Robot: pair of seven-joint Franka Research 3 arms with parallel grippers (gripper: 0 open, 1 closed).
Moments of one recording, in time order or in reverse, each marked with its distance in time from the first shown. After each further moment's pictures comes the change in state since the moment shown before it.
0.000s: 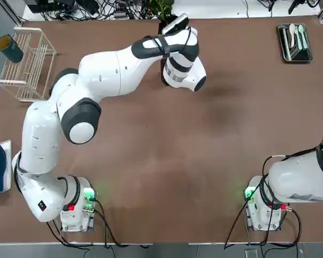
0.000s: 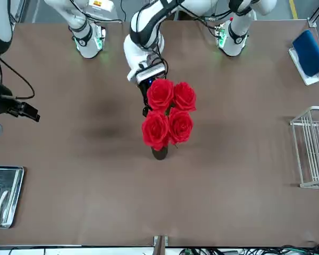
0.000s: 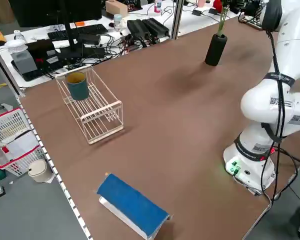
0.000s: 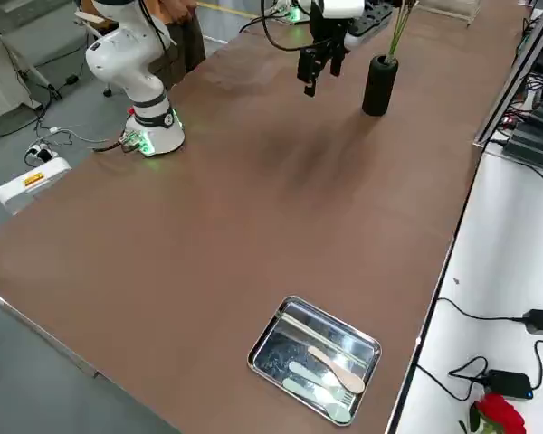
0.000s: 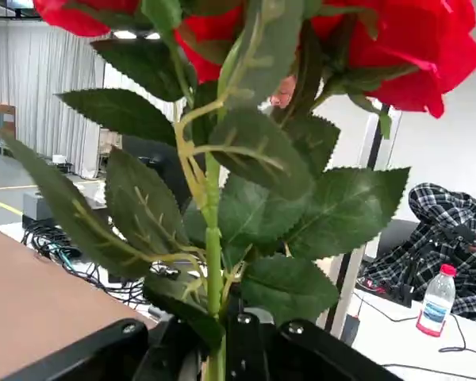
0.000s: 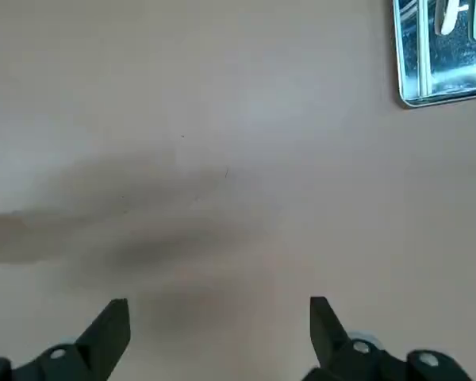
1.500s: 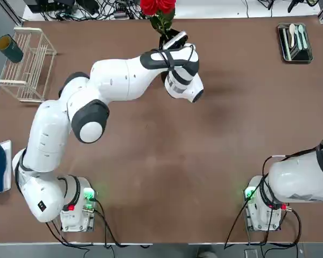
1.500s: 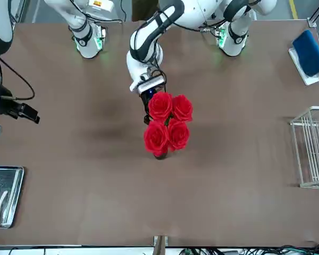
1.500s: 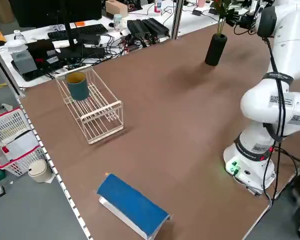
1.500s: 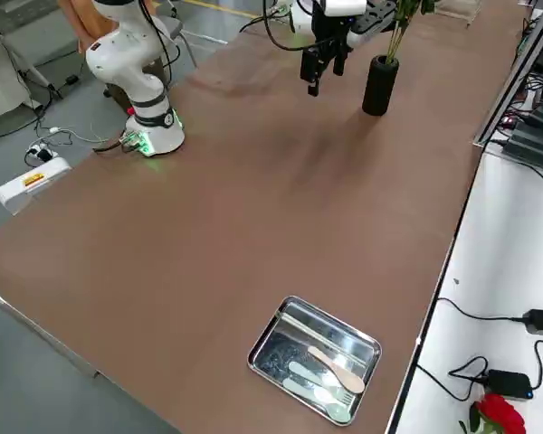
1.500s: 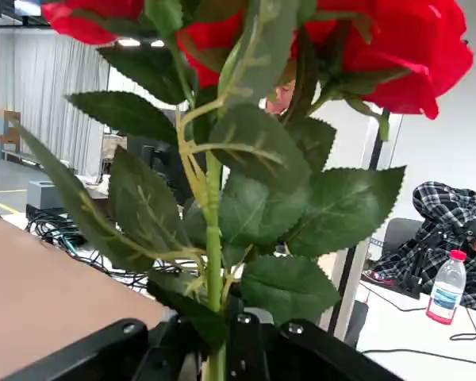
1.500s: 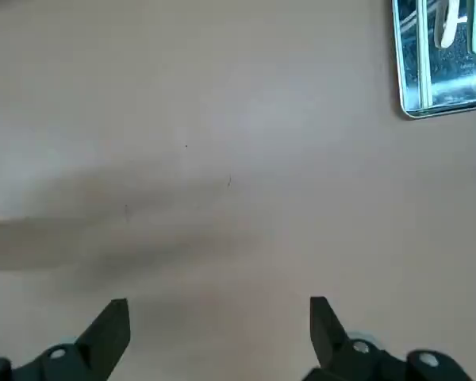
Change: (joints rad) left arm -0.014 0.101 0.002 -0.001 0.028 -0.051 -0.099; right arm 0.002 -0.001 0.001 -0.001 0.000 0.028 0.000
